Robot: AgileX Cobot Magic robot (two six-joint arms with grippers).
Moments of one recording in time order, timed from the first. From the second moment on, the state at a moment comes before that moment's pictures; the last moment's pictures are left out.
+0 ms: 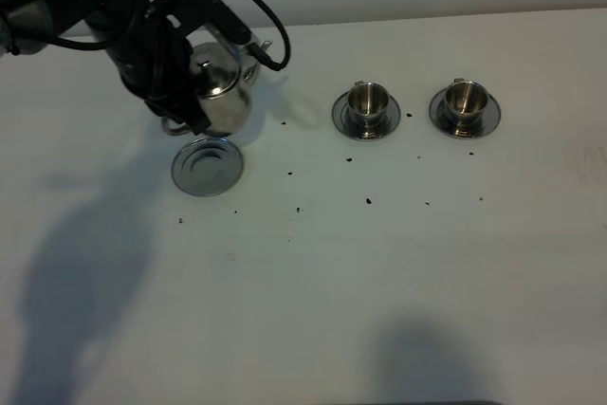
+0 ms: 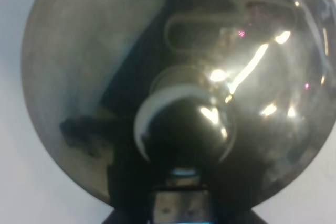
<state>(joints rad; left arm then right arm) -0.33 2.03 -1.68 0.06 0.95 0.58 0.02 -0.01 -0.50 0.10 1.06 -0.11</state>
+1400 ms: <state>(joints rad) -0.50 2.37 -2.36 0.06 0.87 0.72 0.02 -0.01 -0.50 0.10 1.06 -0.11</state>
